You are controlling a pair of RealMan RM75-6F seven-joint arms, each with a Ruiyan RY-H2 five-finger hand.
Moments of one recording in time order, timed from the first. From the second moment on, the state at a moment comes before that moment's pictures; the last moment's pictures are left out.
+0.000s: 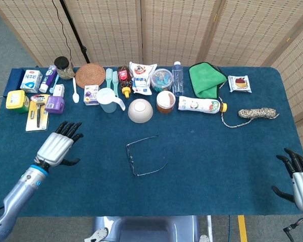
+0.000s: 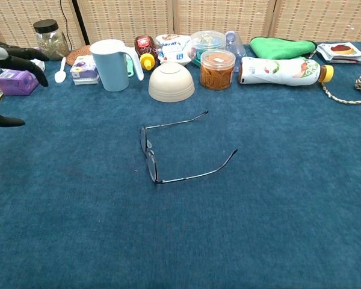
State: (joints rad) left arm -0.54 -1.13 -0.14 -1.79 1.22 0.93 0.52; right arm 0.02 -1.01 0.05 -1.72 -1.52 1.54 -0.05
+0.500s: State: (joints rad) left arm -0.71 -1.34 -0.16 -1.66 1.07 0.85 0.63; right arm 0.01 -1.01 0.06 -1.71 -1.51 1.55 -0.04
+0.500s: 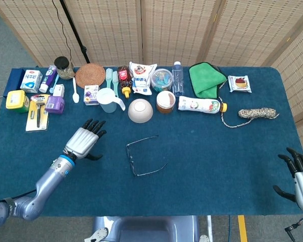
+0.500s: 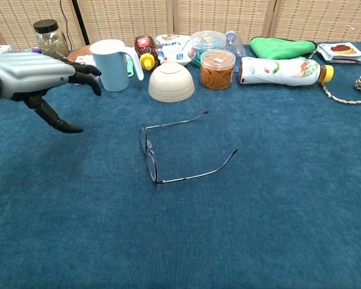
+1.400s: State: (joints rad) left arm -0.90 -1.56 -0.12 -1.53 0.88 0.83 0.74; right arm -0.02 -1.00 0.06 -1.68 -1.51 1.59 -0.01
